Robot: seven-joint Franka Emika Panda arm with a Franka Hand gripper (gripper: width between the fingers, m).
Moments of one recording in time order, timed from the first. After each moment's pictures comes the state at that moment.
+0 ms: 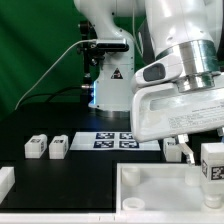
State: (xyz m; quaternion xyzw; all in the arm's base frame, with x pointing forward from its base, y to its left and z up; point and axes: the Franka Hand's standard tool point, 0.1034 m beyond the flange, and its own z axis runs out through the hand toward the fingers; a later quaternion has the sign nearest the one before) arm 0.607 0.113 0.081 -0.97 -0.04 -0.23 0.08
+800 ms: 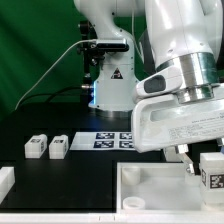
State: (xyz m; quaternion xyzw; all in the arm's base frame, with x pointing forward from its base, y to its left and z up) arm 0.603 0.116 0.066 -0.97 -0.04 -0.23 0.08
